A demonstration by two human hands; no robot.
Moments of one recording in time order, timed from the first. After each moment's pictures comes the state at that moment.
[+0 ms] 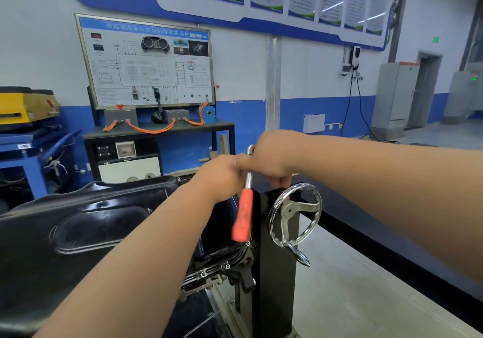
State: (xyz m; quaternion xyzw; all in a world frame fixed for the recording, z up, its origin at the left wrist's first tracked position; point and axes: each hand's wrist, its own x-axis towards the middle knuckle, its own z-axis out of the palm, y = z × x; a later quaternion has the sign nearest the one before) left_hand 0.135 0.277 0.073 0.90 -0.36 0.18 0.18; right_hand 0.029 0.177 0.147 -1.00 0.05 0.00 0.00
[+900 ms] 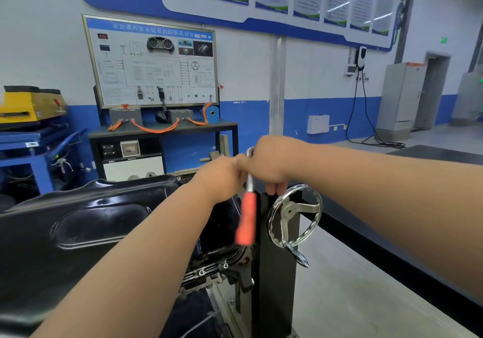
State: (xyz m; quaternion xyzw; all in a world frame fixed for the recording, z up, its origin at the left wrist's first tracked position) left_hand 0.138 0.275 0.070 0.91 -0.35 0.16 0.13; right_hand 0.024 0.176 0.137 -0.99 0.06 -0.06 0.09
